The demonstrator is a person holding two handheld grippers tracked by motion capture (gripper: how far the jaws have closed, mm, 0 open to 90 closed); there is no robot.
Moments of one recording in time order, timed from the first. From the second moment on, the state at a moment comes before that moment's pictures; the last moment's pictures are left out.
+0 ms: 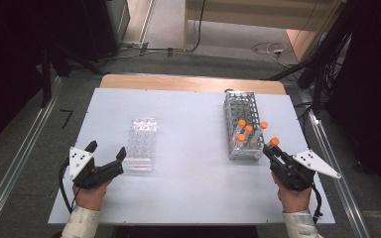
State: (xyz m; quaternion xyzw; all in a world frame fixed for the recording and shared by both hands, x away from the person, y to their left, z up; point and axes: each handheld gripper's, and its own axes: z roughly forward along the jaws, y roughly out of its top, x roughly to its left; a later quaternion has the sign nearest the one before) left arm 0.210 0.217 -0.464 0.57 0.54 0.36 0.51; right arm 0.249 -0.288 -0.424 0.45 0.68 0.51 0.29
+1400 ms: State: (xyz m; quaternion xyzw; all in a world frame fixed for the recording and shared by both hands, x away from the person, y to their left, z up) left arm 0.225 0.110 -0.457 0.67 0.44 0.21 0.56; right arm 0.255 -0.174 -0.453 0.34 0.77 0.50 0.21
